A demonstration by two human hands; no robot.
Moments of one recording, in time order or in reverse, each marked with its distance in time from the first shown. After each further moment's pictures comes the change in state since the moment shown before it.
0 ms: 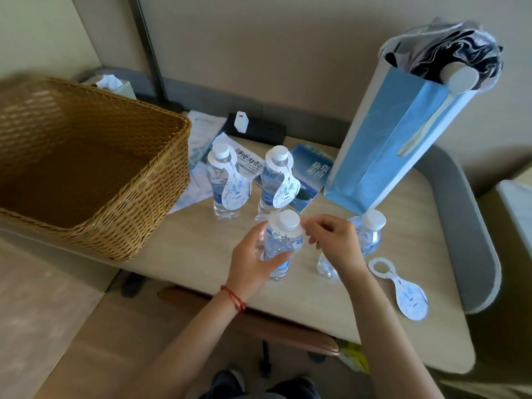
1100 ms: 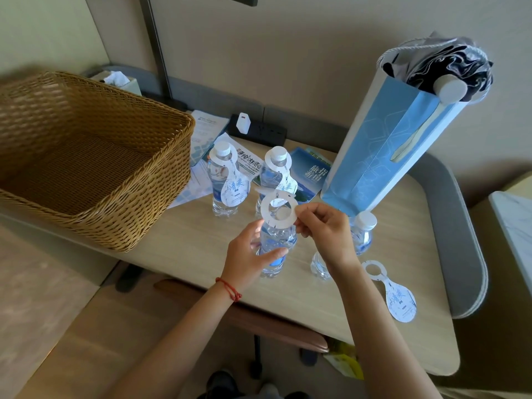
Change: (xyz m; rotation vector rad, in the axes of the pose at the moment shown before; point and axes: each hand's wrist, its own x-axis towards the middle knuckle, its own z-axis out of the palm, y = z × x) left_hand 0.000 -0.004 -0.001 0.000 -0.030 -0.041; right_hand -0.011 -0.027 0.002 0.212 -0.076 -0.098
